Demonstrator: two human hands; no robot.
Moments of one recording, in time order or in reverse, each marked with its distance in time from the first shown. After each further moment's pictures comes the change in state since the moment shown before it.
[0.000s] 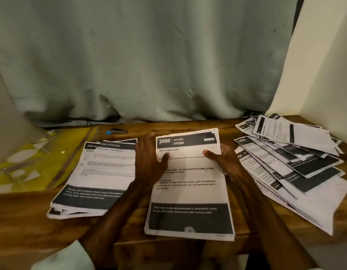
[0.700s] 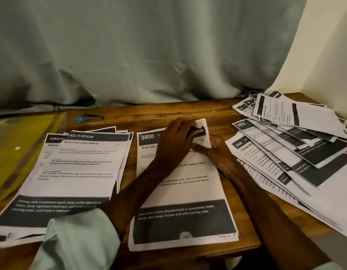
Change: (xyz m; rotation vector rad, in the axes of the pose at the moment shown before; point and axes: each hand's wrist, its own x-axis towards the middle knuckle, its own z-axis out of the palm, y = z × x) left_hand 0.048 0.028 0.119 0.050 -0.039 0.421; right_hand 0.049 0.048 0.008 -0.084 -0.028 0.017
